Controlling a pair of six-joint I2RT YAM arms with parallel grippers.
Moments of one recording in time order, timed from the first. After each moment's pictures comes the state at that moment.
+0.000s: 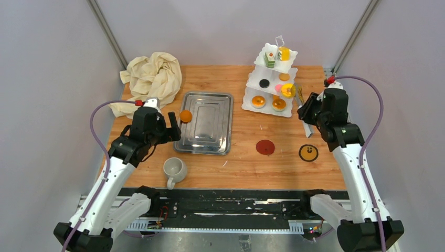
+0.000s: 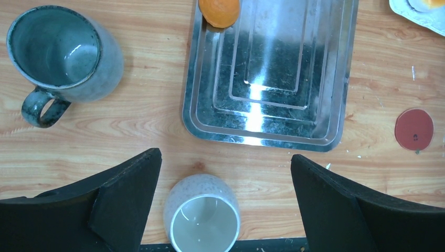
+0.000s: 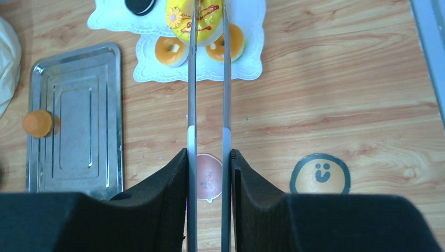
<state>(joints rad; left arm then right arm) -0.33 0.84 0.92 -0.77 -0.16 -0.42 0.12 0.98 1.08 -0.64 0.04 0.35</state>
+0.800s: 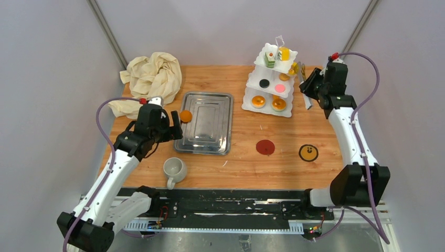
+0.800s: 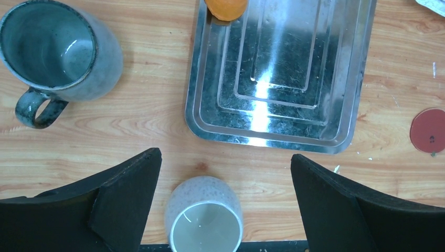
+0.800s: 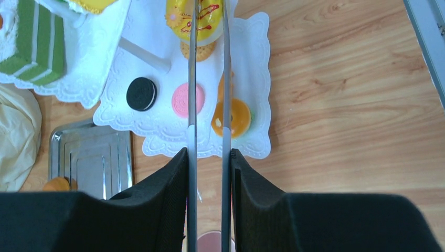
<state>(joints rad) -0.33 0.91 0.93 -0.76 -0.17 -0.42 -0.04 1.35 1.27 -0.41 -0.08 0.38</state>
